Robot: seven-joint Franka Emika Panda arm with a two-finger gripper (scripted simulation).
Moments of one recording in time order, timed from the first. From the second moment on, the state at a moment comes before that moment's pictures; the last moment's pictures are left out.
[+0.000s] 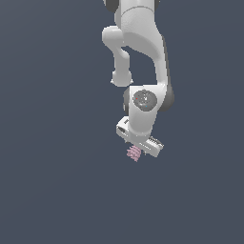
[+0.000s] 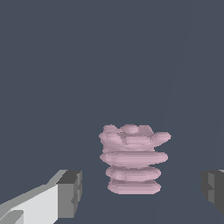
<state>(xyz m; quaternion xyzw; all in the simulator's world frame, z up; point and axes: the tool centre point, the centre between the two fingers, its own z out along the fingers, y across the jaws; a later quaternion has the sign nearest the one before) 0.036 0.065 0.088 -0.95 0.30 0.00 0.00</state>
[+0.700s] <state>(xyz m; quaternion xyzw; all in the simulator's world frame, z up) 0.036 0.065 0.041 -0.95 0.30 0.00 0.00</state>
